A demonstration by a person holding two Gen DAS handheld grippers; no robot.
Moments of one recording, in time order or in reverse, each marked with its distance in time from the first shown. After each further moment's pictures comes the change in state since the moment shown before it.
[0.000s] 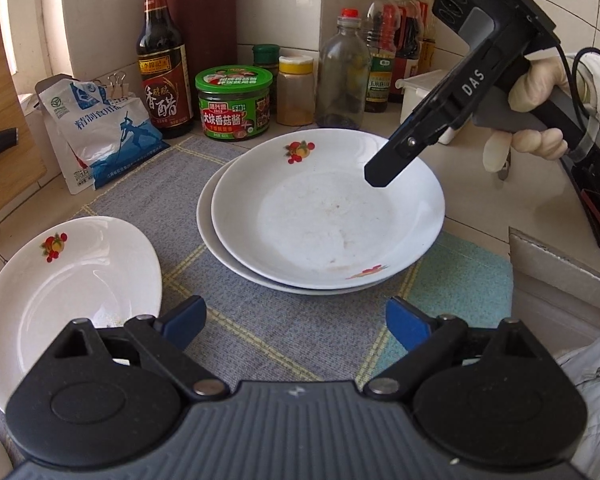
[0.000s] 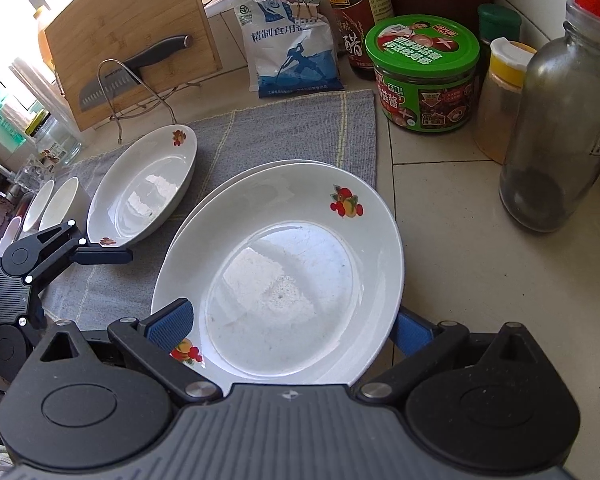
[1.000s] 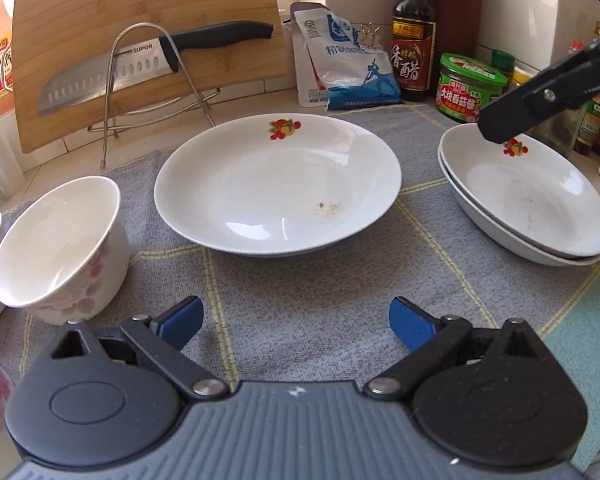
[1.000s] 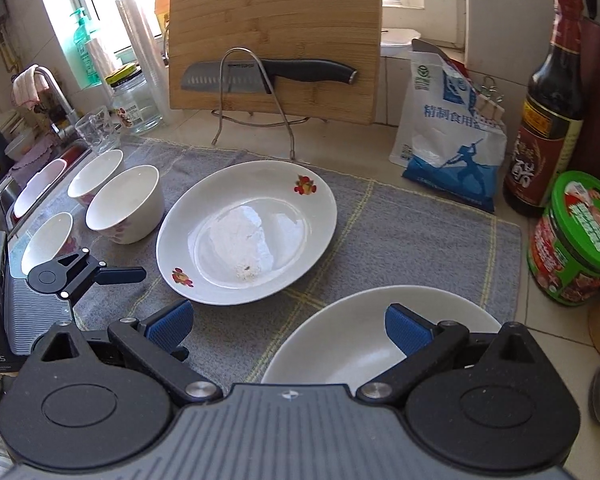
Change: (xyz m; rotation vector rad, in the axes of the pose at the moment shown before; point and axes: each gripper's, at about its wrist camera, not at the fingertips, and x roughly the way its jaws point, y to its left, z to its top) left arm -0.016 0.036 -0.069 -0.436 0.020 0.509; right arm 0.046 0.112 0.052 -0.386 -0.073 0.073
